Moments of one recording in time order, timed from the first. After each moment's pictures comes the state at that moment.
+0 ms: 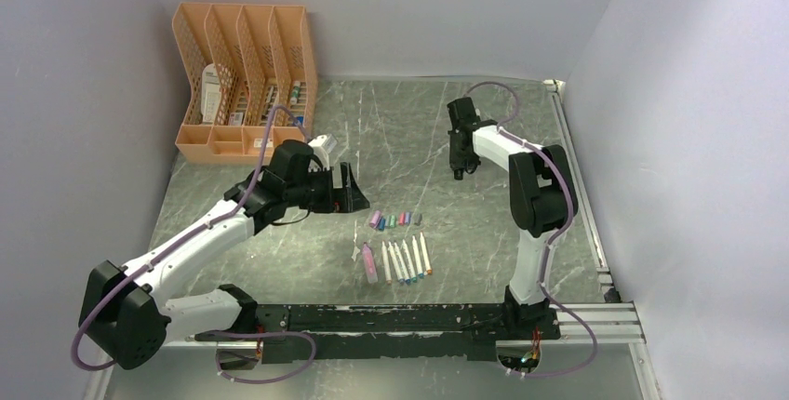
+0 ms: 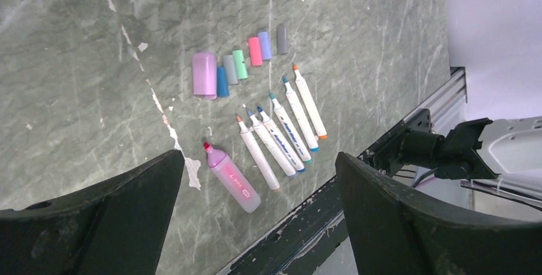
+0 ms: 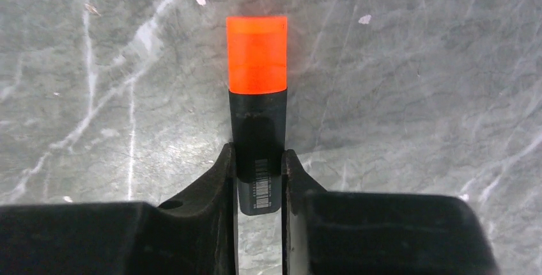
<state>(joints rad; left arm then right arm) -0.60 1.14 0.83 -0.36 0.27 -0.60 0.28 1.99 1.34 -0.48 0.21 0.27</state>
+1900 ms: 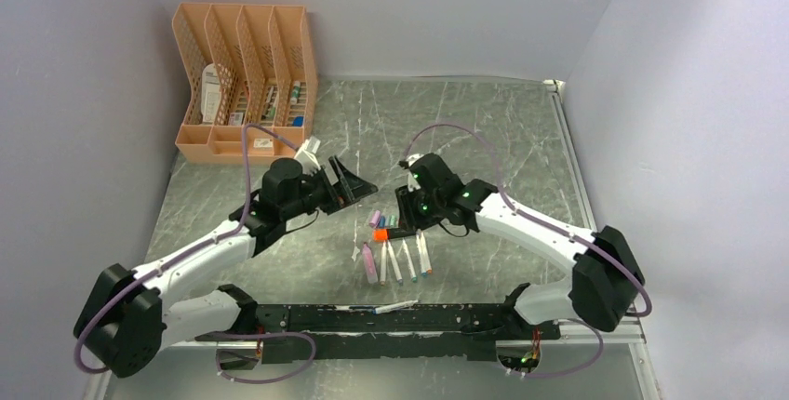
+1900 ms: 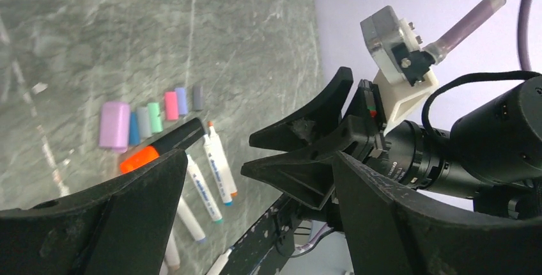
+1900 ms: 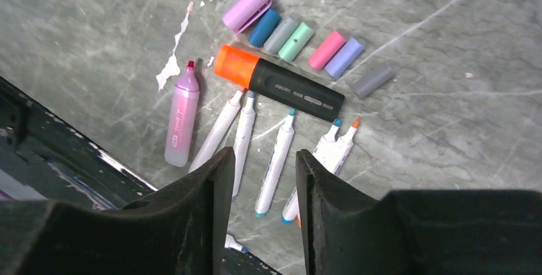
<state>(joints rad) -0.61 1.13 0.57 0.25 0.30 -1.02 0.76 1.31 0.90 -0.50 -0.08 0.36</state>
